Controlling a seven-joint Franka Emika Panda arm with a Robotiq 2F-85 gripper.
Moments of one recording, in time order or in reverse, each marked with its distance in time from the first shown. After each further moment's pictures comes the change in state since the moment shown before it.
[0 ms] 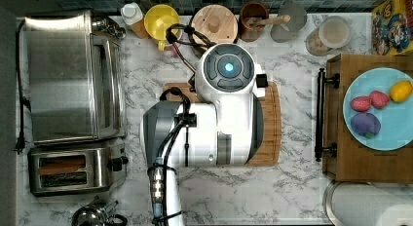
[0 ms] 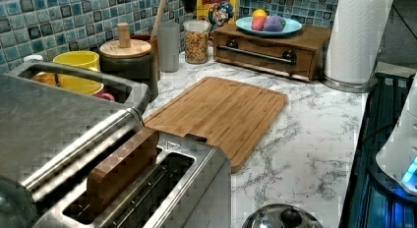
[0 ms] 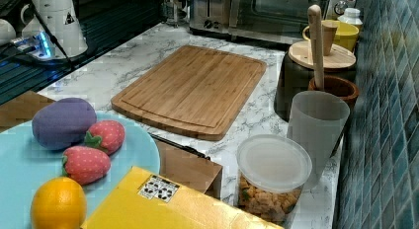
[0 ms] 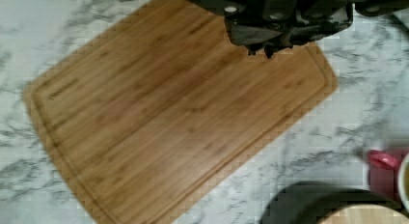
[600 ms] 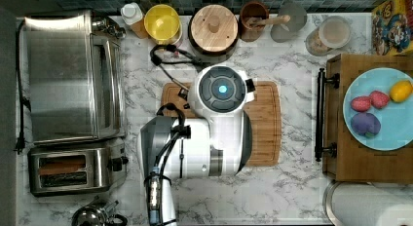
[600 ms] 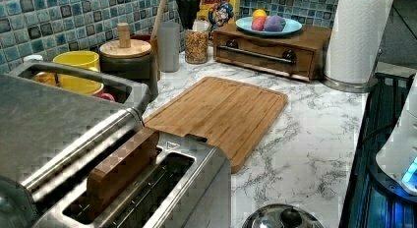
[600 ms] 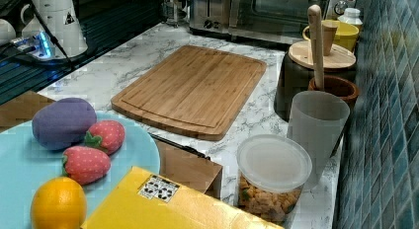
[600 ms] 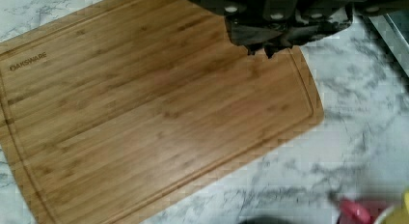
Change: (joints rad) arm 0.007 -0.051 0.031 -0.154 0.046 0.109 -0.219
